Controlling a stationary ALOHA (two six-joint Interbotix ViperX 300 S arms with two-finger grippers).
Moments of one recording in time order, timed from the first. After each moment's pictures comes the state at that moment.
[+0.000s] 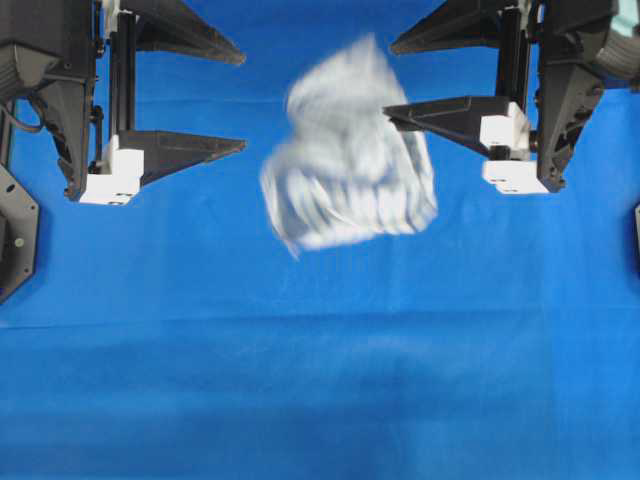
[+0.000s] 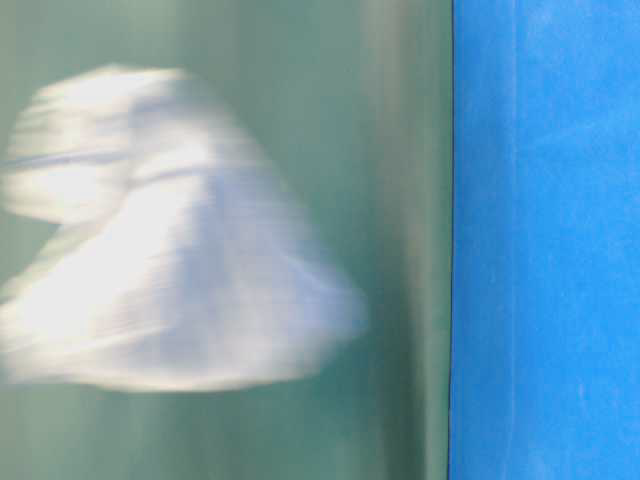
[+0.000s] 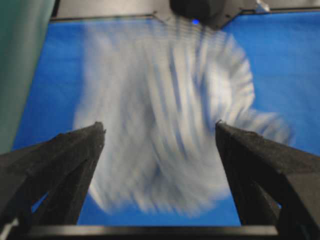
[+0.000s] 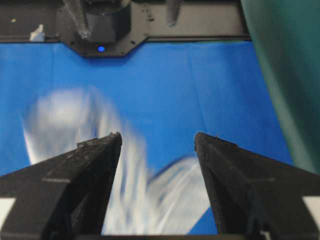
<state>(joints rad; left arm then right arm) 0.08 -0.55 0.43 -0.02 0.38 0.15 -0.05 -0.41 0.23 -0.19 0.58 0.11</state>
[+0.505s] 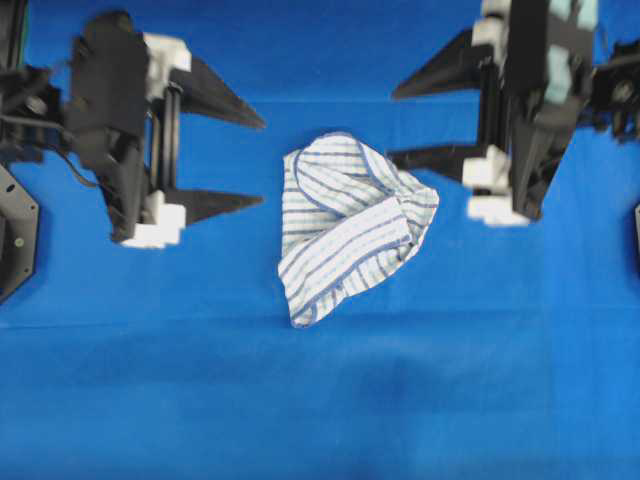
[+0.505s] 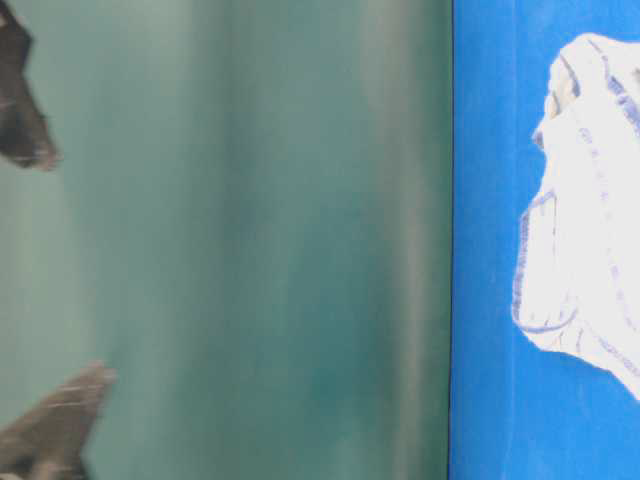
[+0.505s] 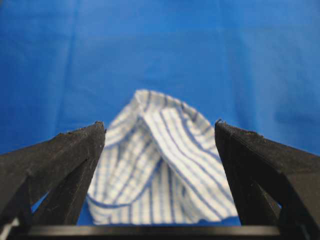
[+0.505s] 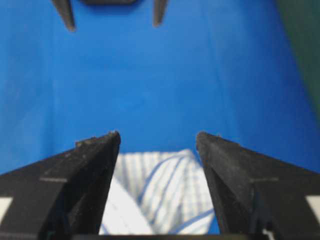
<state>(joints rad) 0.03 -0.47 0.63 -0.02 0.21 0.12 -0.02 -0.40 0.42 -0.19 0.48 0.14</state>
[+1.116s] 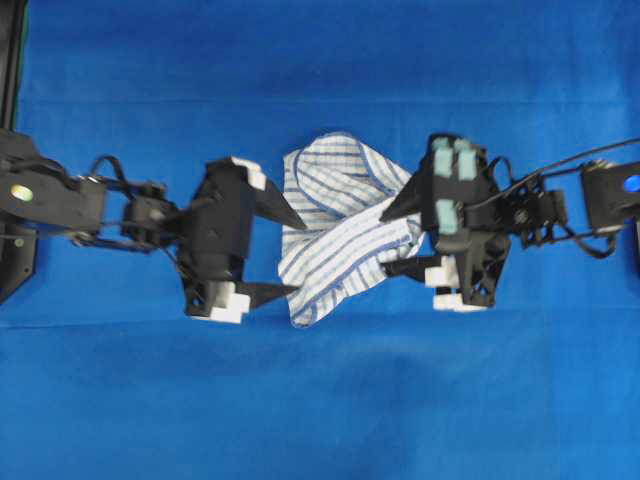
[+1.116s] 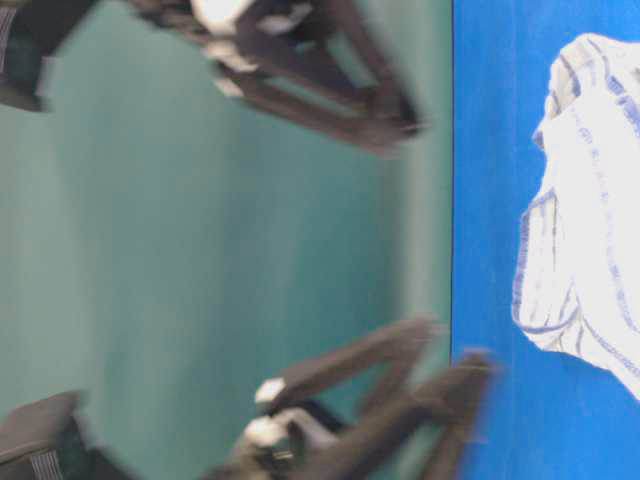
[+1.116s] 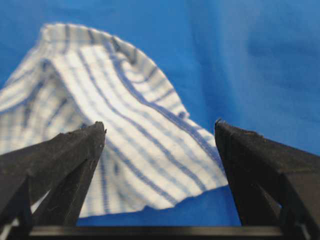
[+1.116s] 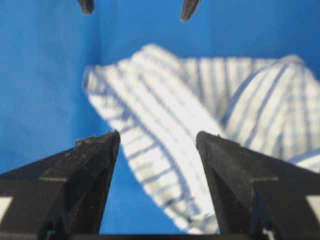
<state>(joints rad) -0.10 -0.11 0.77 -0.03 -0.15 0.09 0.09 -0.18 0.68 -0.18 0.24 0.28</state>
